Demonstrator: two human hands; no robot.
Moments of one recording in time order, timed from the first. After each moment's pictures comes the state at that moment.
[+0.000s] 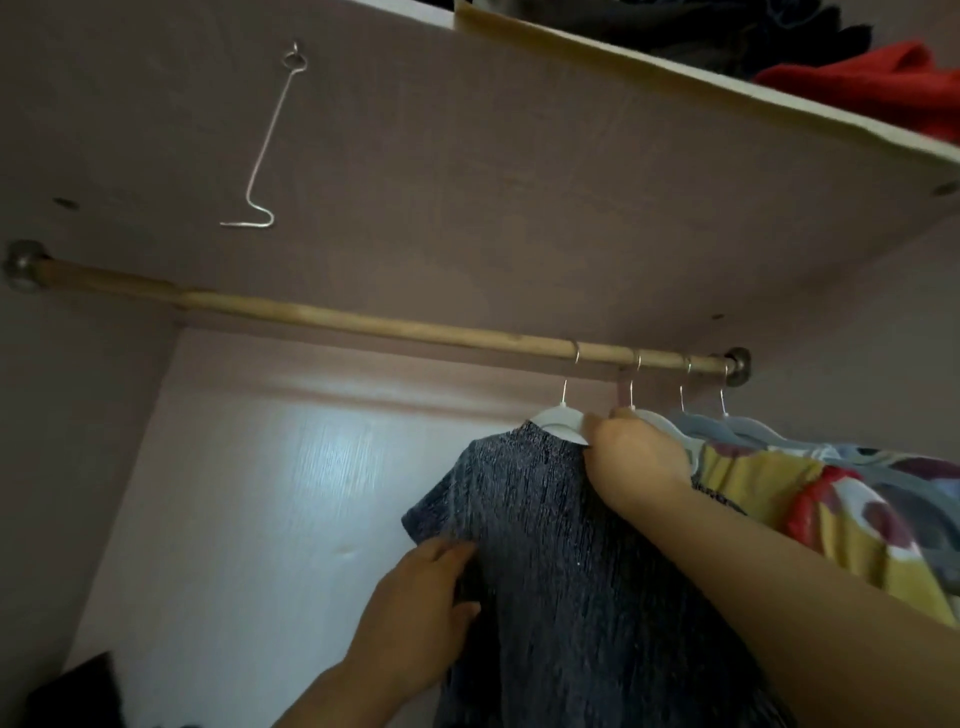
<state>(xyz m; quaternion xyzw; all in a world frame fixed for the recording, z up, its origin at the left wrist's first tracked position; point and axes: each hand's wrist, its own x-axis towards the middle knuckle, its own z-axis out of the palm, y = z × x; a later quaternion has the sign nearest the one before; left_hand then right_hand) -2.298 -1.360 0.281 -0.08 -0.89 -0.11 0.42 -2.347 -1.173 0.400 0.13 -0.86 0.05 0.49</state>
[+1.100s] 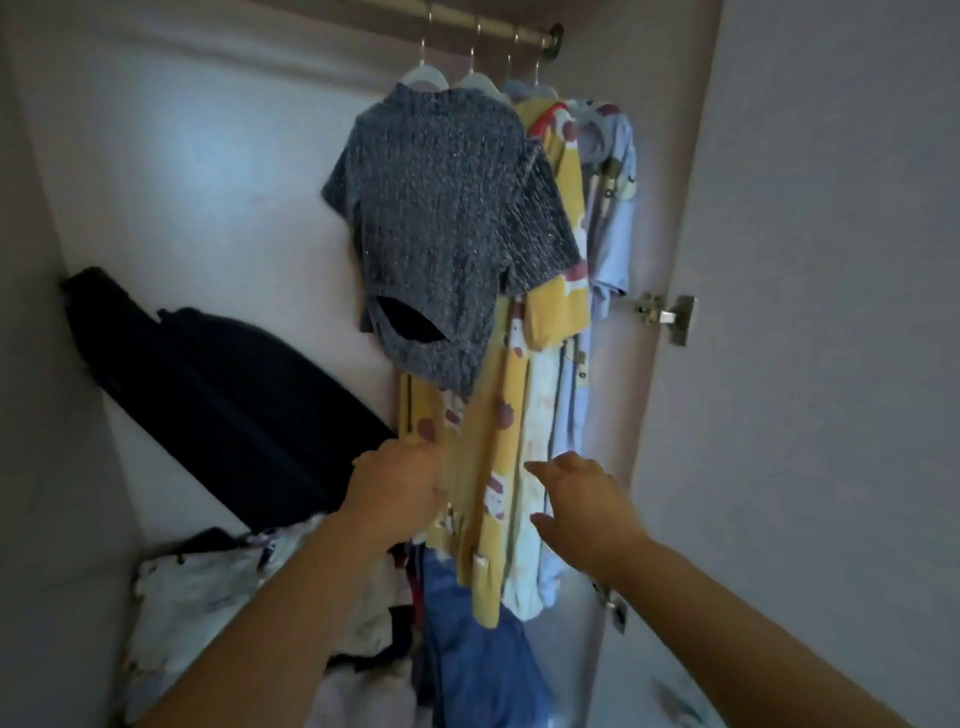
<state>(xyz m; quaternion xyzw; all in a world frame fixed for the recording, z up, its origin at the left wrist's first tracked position) -2.003 -1.215 0.049 -0.10 -0.98 -0.06 0.14 -1.988 -1.020 0.044 0.14 -0.98 0.05 0.12</state>
